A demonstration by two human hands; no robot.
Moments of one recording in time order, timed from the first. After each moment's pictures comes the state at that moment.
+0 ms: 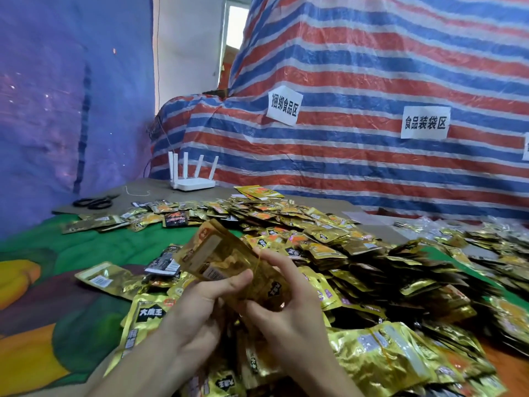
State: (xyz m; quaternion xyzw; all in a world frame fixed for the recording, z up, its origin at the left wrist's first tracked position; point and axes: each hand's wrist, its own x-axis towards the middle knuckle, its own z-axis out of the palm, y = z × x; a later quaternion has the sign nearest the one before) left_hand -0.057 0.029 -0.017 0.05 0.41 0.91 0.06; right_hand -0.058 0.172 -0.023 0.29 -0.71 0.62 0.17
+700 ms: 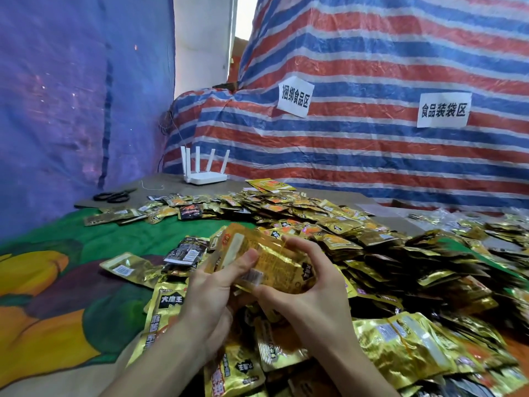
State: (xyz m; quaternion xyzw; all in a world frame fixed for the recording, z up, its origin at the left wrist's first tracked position) left_hand -0.060 0.025 -0.021 0.00 0.44 0.89 -0.08; right_hand -0.050 0.176 -0.014 0.25 -0.73 0.60 0.22
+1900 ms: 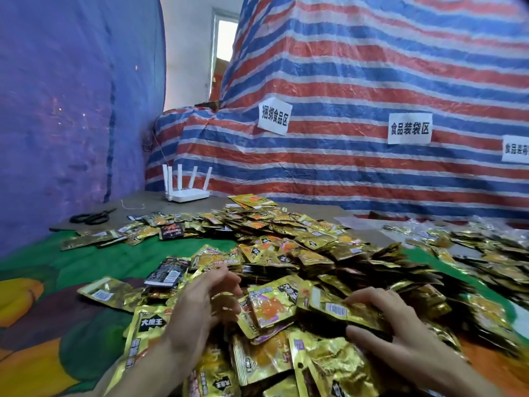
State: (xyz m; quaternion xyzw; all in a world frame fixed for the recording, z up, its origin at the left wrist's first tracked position) left_hand -0.051 0.024 -0.017 0.08 0.58 0.81 -0.06; right_hand -0.033 0.337 0.003 0.17 -0.94 0.28 0.11
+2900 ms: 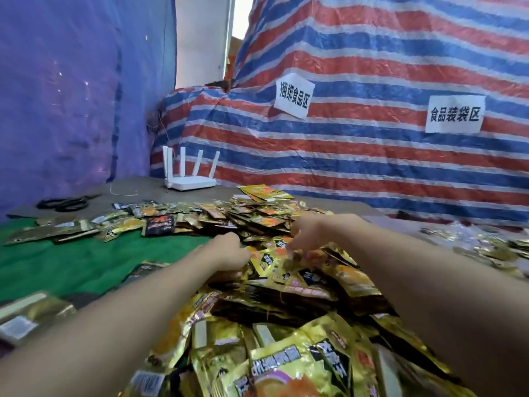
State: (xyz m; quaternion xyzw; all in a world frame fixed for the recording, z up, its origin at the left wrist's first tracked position) left_hand -0.324 0.014 -0.022 -0.01 0.97 0.25 0.00; right_hand -0.352 0.206 0.051 0.12 -0.99 -0.06 -0.06
